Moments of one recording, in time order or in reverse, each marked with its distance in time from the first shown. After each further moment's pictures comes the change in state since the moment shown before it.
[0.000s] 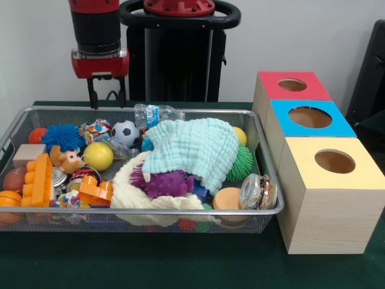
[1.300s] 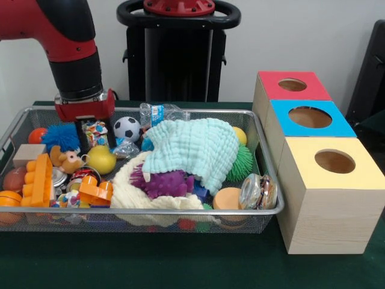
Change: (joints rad) arm -0.050 0.234 0.021 -0.201 0.047 0.000 0.000
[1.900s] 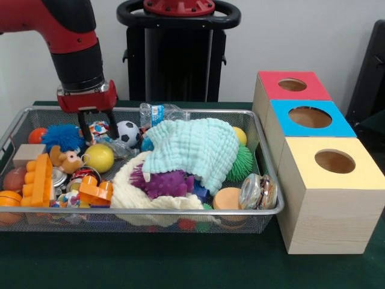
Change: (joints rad) arm -0.033 -0.024 0.012 0.050 0.012 0.000 0.000
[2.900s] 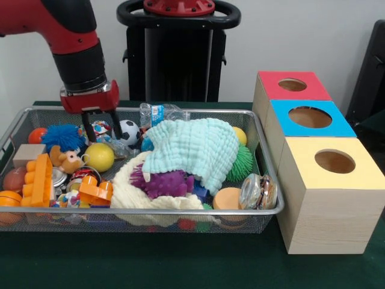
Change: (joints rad) arm -0.001 0.006 0.022 0.024 -0.002 -0.017 0.000
